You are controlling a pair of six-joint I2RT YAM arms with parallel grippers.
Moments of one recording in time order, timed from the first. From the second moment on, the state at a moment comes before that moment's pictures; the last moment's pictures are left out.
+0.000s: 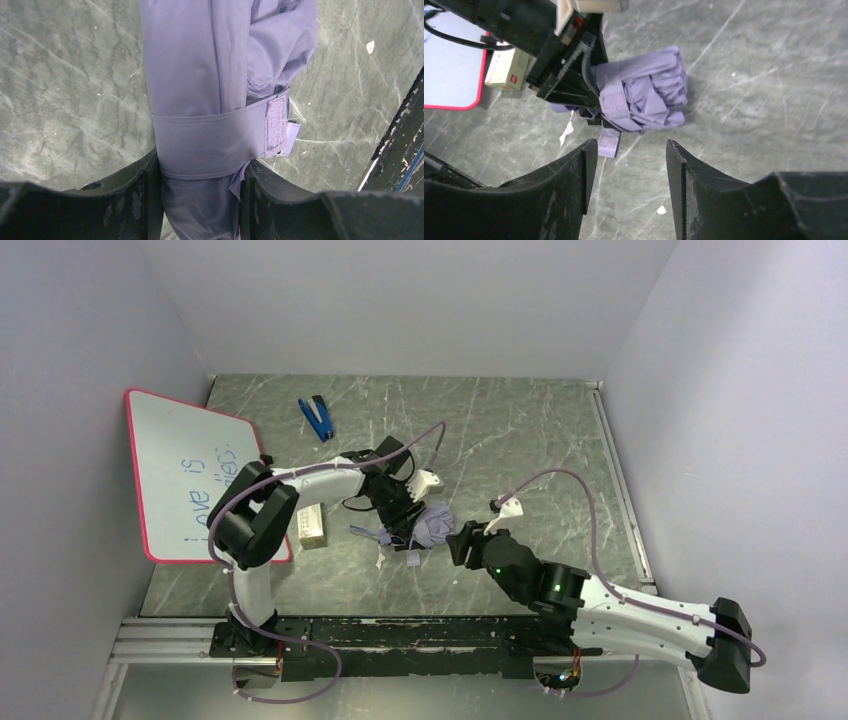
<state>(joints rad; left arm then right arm) -0.70 1.90 1.21 -0.52 0.48 0.37 1.15 0.67 0.38 -0.13 0.63 0.62</state>
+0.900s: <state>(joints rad) -0.70 1.85 1.12 -0.41 0.43 0.25 1.24 1.43 0.59 0.04 0.52 0.64</state>
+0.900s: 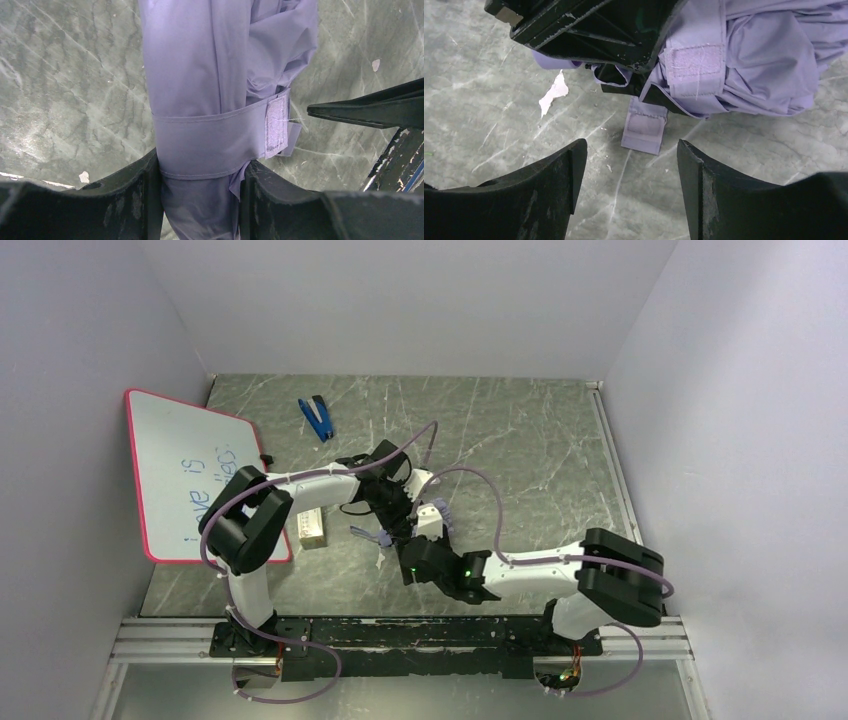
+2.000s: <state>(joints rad) -0.70 1.85 1.12 -0.42 0.43 0.25 1.25 1.65 0.75 -0.08 0.64 0.74</state>
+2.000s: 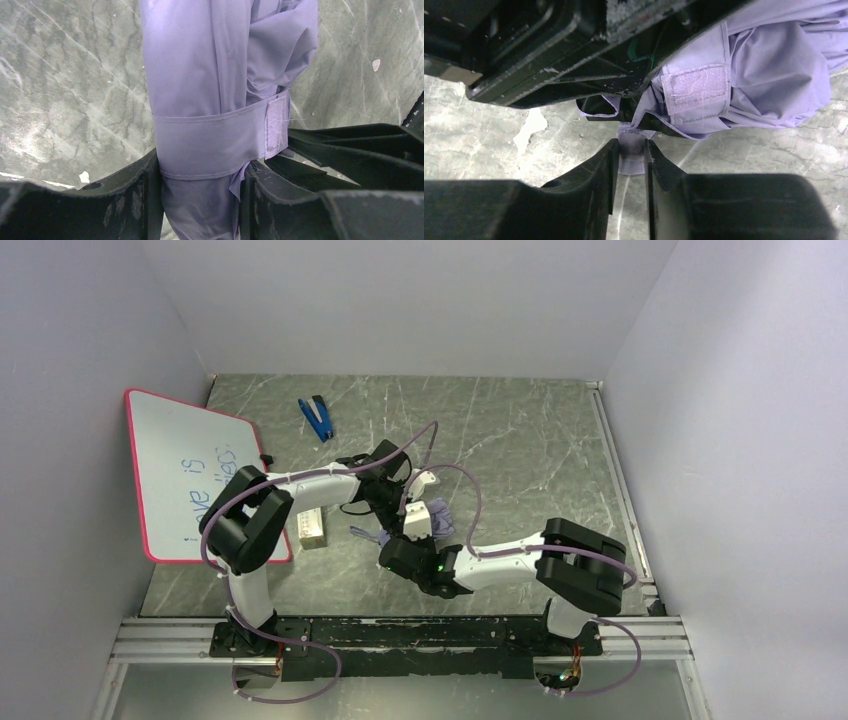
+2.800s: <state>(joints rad) -0.70 1.85 1.13 -0.42 0.42 0.24 1.13 1.45 0.57 -0.06 0.50 0.86</state>
